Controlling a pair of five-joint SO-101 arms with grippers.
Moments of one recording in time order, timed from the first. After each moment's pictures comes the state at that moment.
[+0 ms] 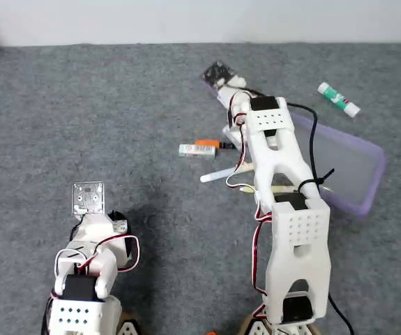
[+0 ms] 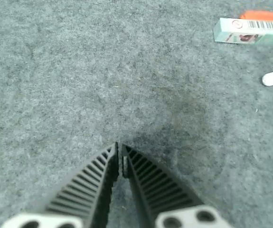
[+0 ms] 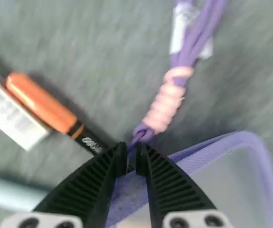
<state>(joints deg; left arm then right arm) -1.6 -88.8 97.2 50.9 10.3 -9.4 41.8 -28.3 65.1 35.1</state>
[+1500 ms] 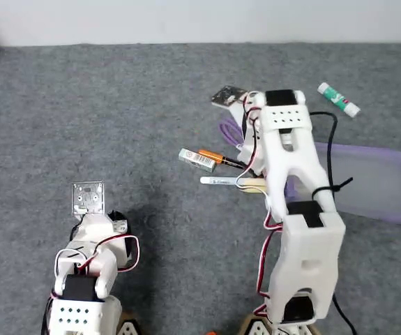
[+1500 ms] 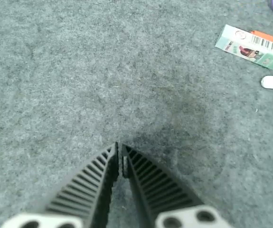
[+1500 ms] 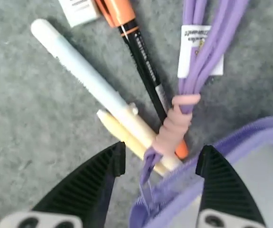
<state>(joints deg) -1.6 -88.8 97.2 50.9 10.3 -7.4 31.3 -22.3 89.7 39.2</state>
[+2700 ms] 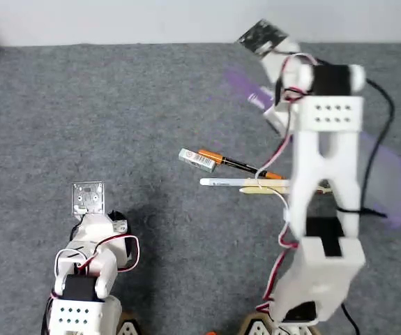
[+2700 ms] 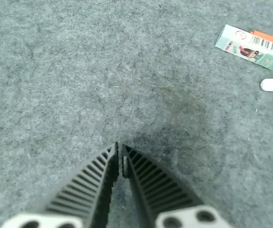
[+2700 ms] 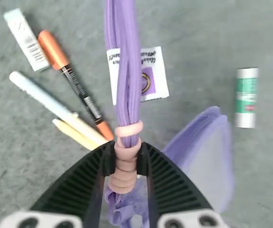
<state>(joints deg) -1.6 -88.8 97.2 50.9 10.3 -1.7 13.9 -43.7 100.5 39.3</state>
